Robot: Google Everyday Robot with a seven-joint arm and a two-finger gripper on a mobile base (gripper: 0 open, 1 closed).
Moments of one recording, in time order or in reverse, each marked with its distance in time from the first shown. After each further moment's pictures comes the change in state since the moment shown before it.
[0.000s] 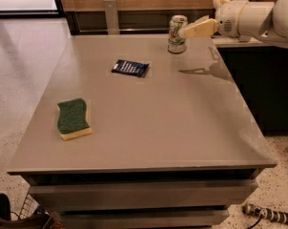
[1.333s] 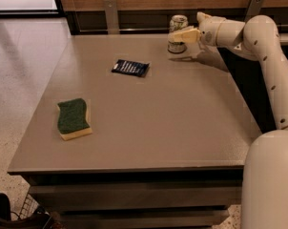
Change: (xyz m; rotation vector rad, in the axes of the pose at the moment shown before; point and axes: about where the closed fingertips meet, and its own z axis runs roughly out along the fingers) arm 0.052 -0.029 0.081 -0.033 -0.107 0.129
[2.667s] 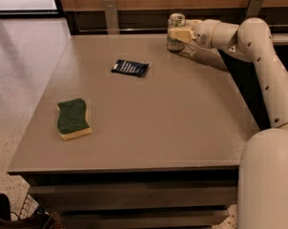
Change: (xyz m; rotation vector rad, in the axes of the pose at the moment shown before) arm 0.011 0.005 0.015 -0.011 0.014 0.009
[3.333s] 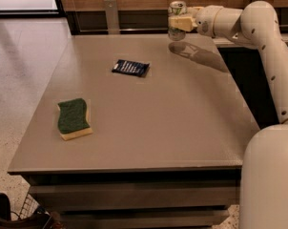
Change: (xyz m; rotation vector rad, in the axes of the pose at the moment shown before) arm -0.043 0.004 -0.006 0.035 0.027 -0.052
